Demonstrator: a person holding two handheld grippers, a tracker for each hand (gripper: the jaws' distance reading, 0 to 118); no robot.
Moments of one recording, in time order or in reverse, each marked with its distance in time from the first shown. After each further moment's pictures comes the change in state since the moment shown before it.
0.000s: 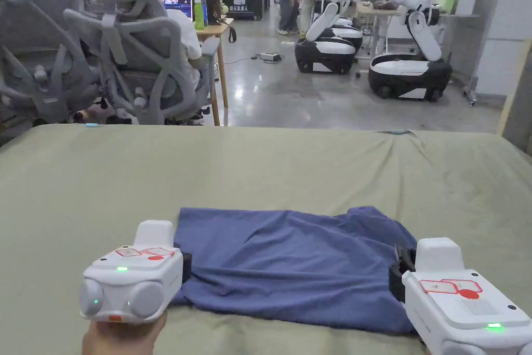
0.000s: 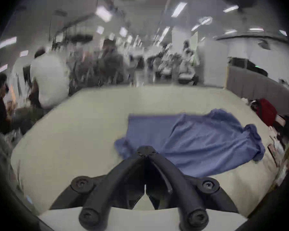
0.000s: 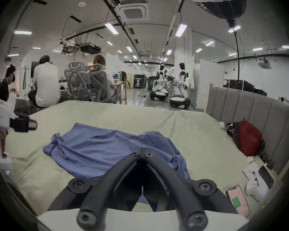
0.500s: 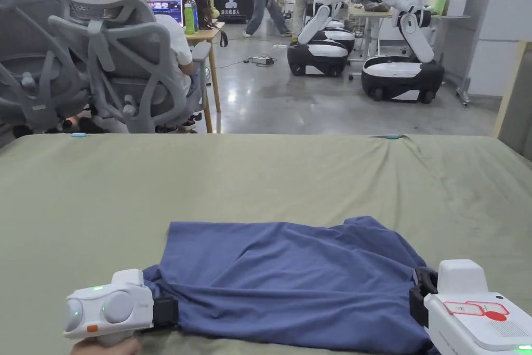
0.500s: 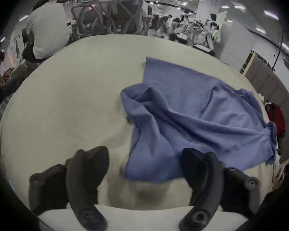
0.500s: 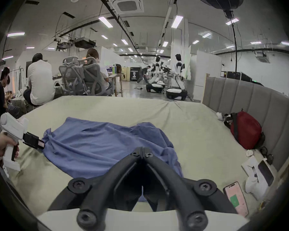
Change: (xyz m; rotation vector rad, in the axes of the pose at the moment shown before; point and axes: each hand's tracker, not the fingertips) left arm -0.028 -0.025 -0.119 -0.287 0.002 0.124; right arm 0.035 -0.011 -0.026 -0.086 -0.037 -0.026
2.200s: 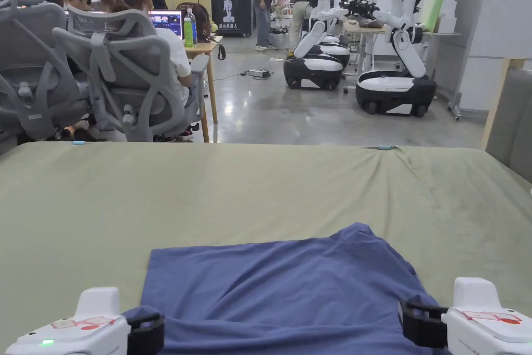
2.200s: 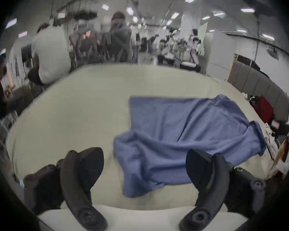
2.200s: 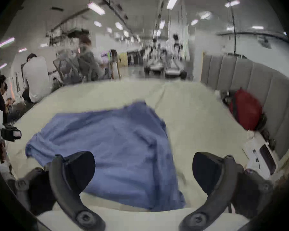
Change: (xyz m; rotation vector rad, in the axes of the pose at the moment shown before) left arm 0.004 -0.060 0.144 0.313 -0.044 -0.133; right arm 0.032 -0.011 0.018 -0.087 0.024 -0.078
